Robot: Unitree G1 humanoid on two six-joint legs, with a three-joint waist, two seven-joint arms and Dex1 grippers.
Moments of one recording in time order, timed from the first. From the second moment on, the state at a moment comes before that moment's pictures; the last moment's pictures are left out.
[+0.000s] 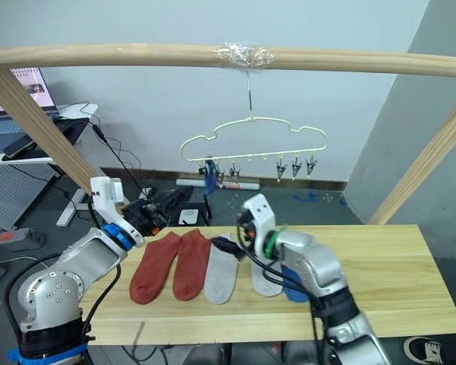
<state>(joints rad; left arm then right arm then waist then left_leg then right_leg) -0.16 0.41 0.29 -0.39 -1.03 0.84 -0.20 -0.34 -0.18 0.25 -0.10 0.30 0.78 0.56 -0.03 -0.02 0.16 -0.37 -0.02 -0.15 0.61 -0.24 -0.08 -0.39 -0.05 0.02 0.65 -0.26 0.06</state>
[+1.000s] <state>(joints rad) -0.28 0.18 -0.07 -0.09 -0.25 0.21 -0.25 -0.18 -0.32 0.02 -0.50 0.40 0.62 0.53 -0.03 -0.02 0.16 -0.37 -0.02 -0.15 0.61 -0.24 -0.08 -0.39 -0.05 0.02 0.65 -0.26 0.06</state>
